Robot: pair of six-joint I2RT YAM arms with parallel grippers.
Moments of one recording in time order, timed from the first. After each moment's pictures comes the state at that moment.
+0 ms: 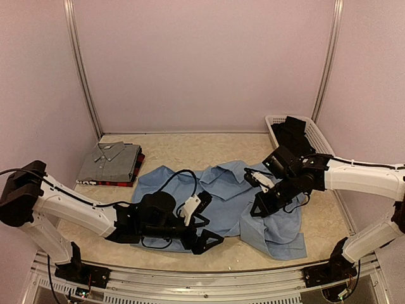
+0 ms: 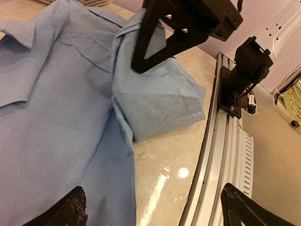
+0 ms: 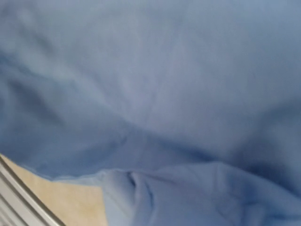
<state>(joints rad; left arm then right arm) -1.21 1.55 0.65 0.47 0.11 -0.35 0.82 1.35 0.95 -0.68 -0.23 0.34</state>
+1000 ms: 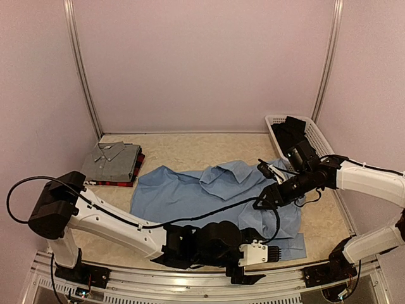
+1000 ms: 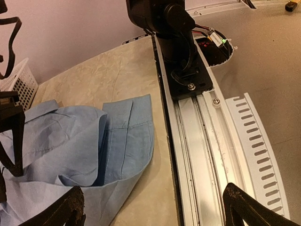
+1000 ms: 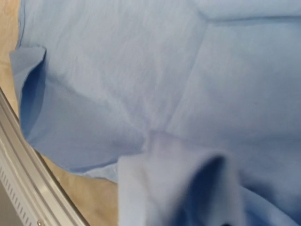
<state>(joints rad) -1.50 1.90 1.13 0.30 -0.05 0.33 0.59 1.27 0.83 -0.56 -0.53 0.22</state>
